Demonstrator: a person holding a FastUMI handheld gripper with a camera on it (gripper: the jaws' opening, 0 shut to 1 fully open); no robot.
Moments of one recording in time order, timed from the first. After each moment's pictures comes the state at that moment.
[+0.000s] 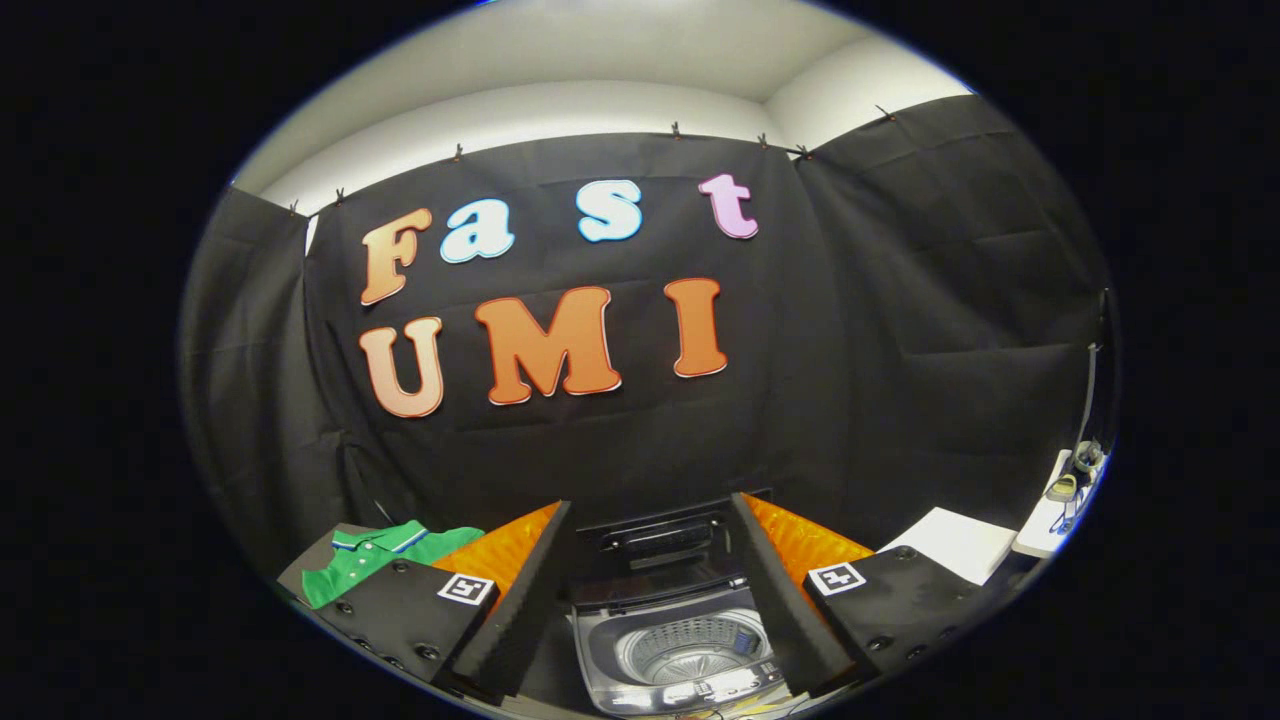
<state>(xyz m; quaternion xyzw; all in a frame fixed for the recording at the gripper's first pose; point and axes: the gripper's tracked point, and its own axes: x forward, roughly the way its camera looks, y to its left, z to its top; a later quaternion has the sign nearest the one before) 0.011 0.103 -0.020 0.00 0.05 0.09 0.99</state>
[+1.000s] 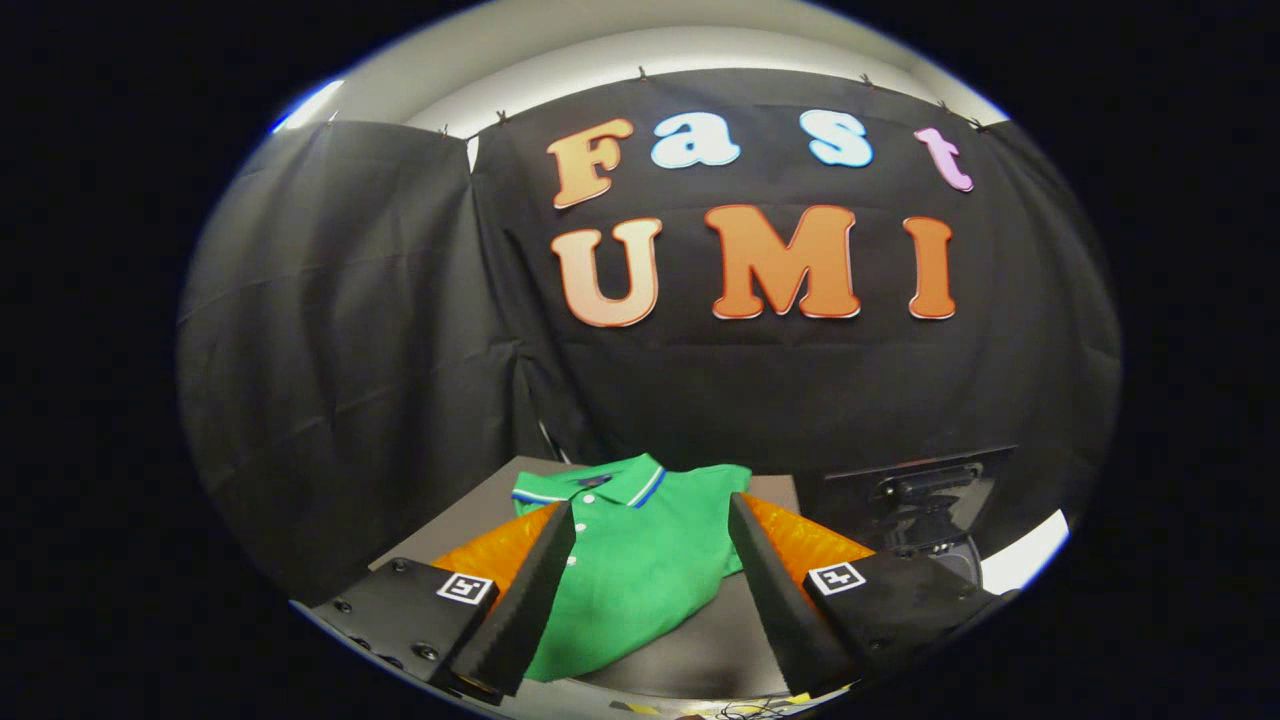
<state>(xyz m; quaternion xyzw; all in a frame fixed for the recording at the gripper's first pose) -0.042 0.400 -0.131 -0.06 0.16 0.32 0.93</state>
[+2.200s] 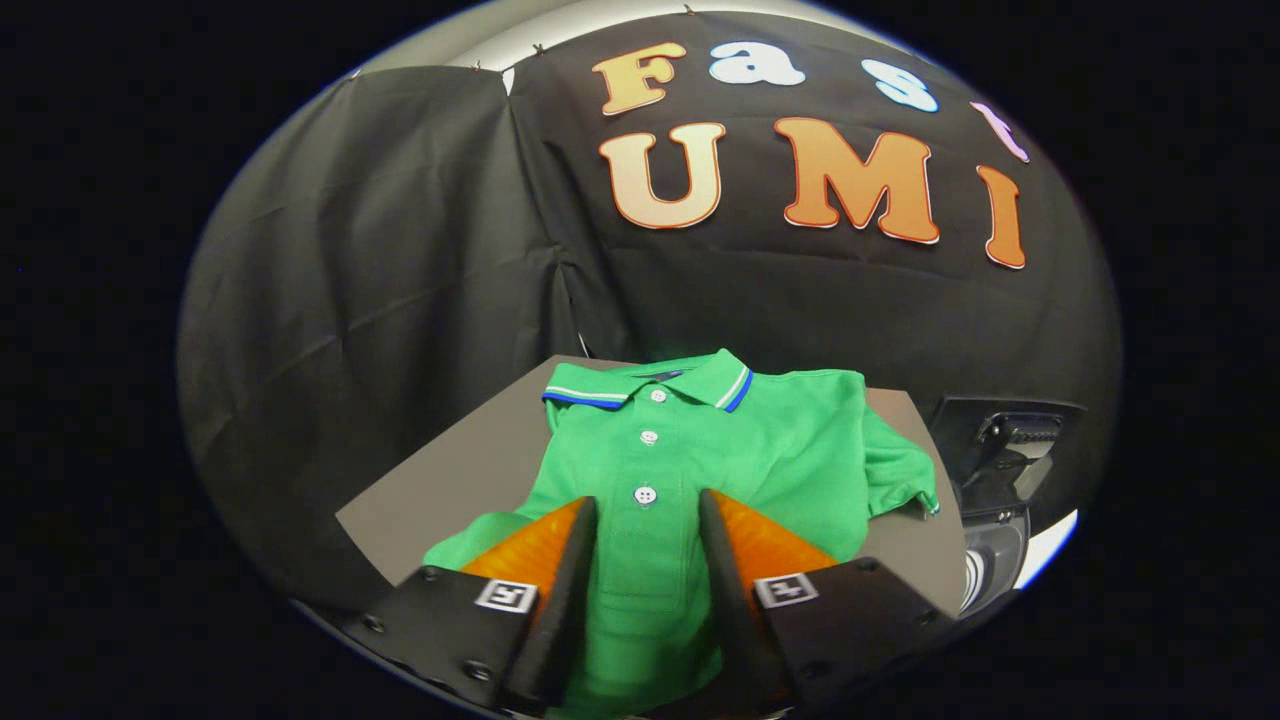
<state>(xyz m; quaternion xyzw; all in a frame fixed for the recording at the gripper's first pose) -0.038 0.442 -0.243 -0.10 0.25 0.35 0.90</state>
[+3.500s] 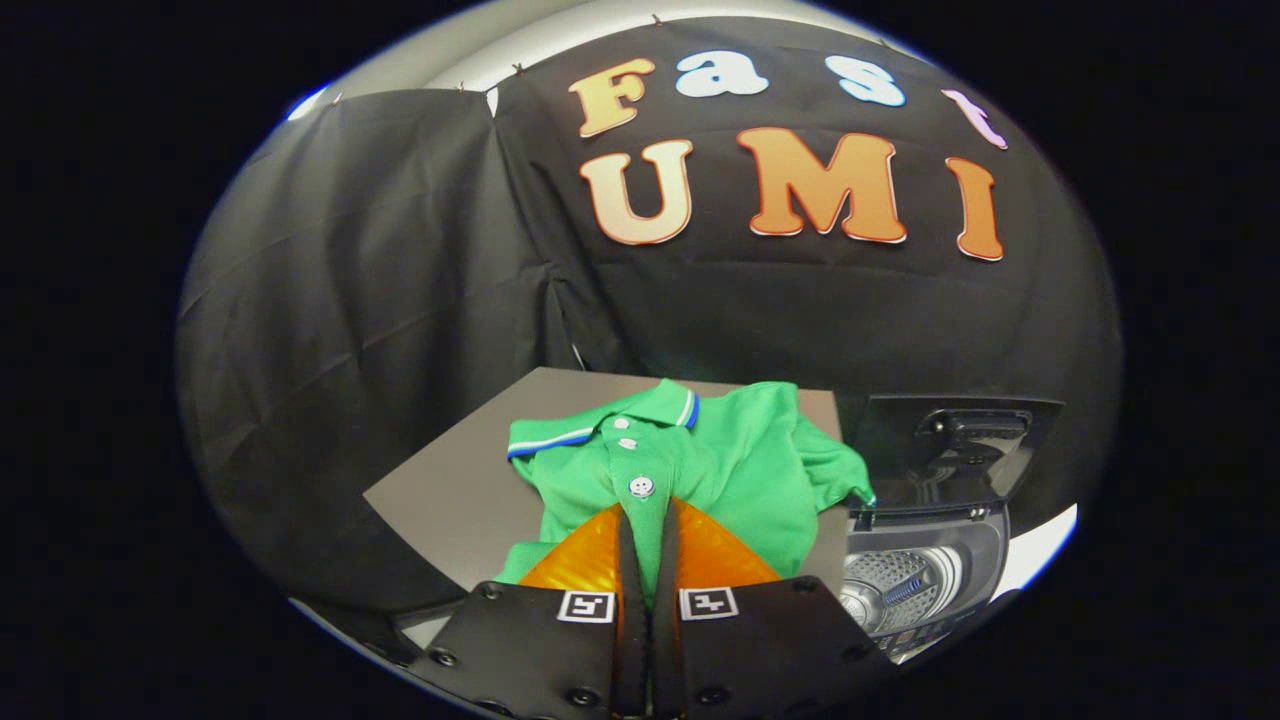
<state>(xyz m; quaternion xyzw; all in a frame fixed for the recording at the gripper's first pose) -0.025 0.340 -0.183 -0.08 0.24 0.36 0.90</state>
